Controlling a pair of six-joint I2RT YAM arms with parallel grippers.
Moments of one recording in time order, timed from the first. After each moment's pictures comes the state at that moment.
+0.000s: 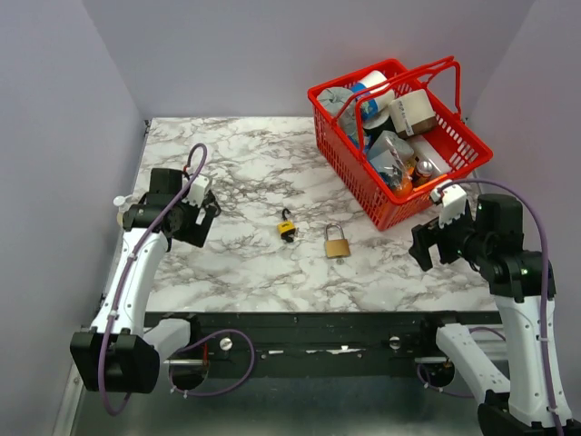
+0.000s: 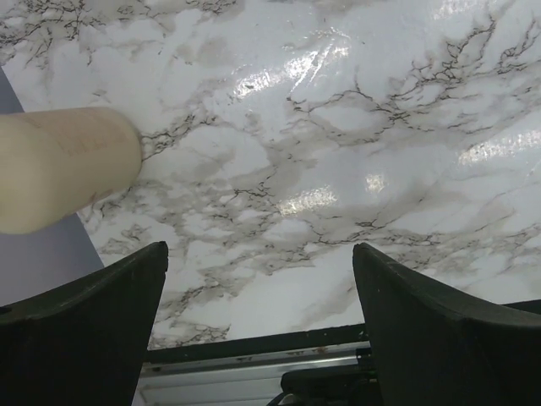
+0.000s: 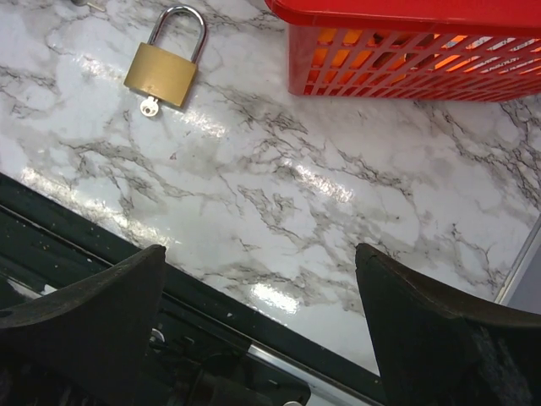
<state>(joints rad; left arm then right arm) -0.05 1.07 1.01 -0.93 -0.01 0.32 0.06 0.73 1.13 -1.16 -0.30 -0.36</state>
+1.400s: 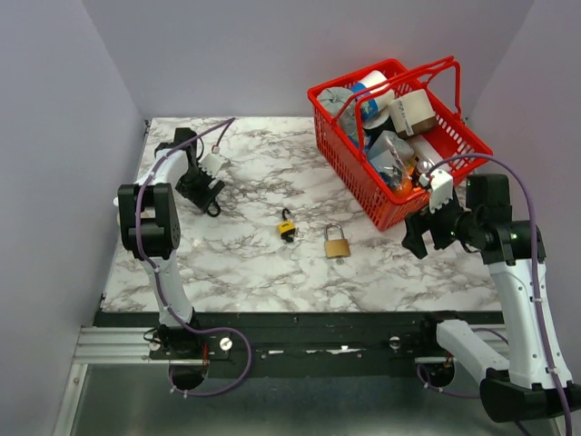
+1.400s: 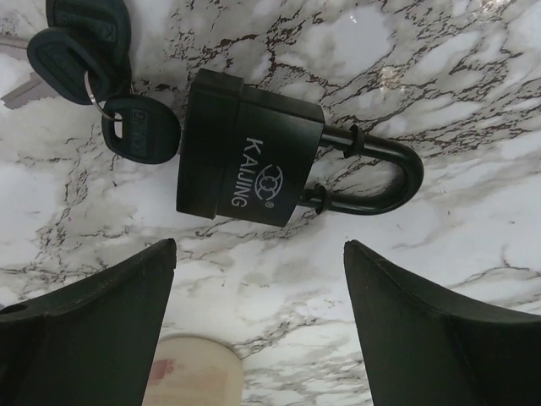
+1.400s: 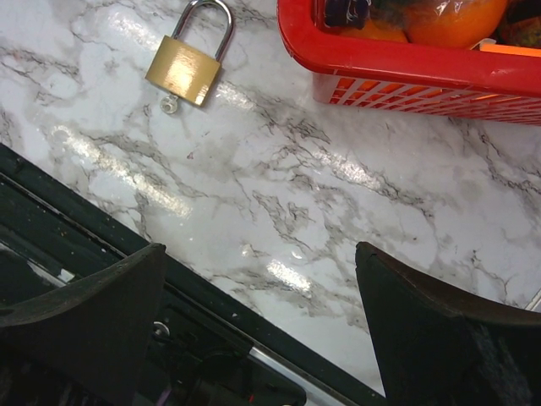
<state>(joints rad) 0.04 2.02 1.58 -0.89 0.11 0.71 0.06 0.90 1.19 -1.15 -0.37 -0.41</state>
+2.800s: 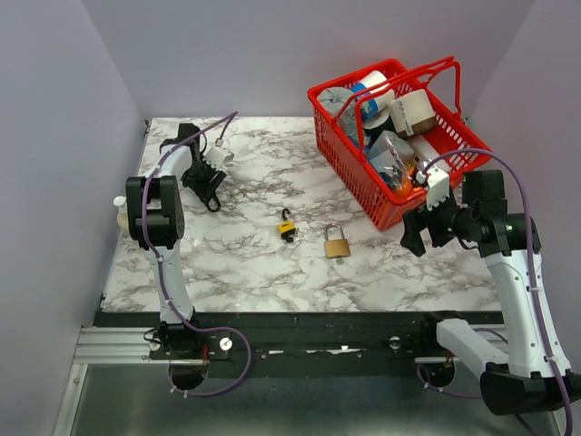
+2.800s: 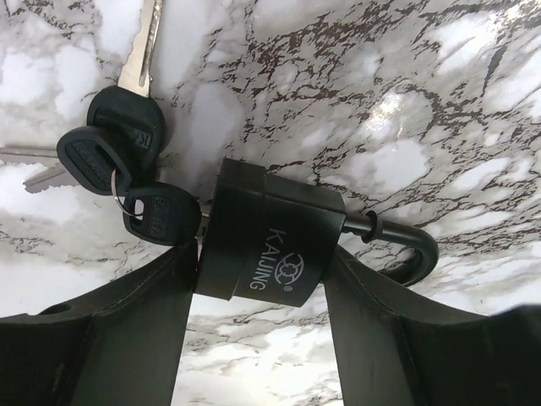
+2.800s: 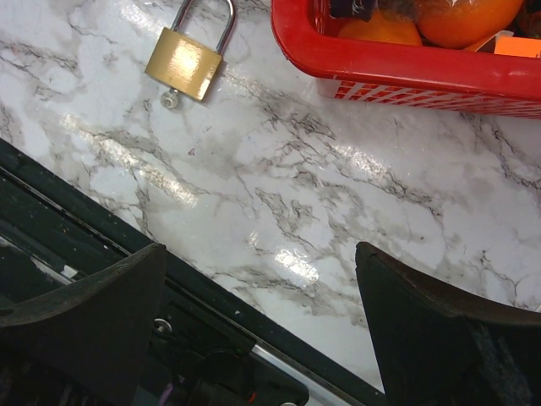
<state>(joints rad) 0.04 2.16 1.70 -0.82 0.17 0.72 0.06 0.95 1.19 -1.15 -0.38 -0.41</state>
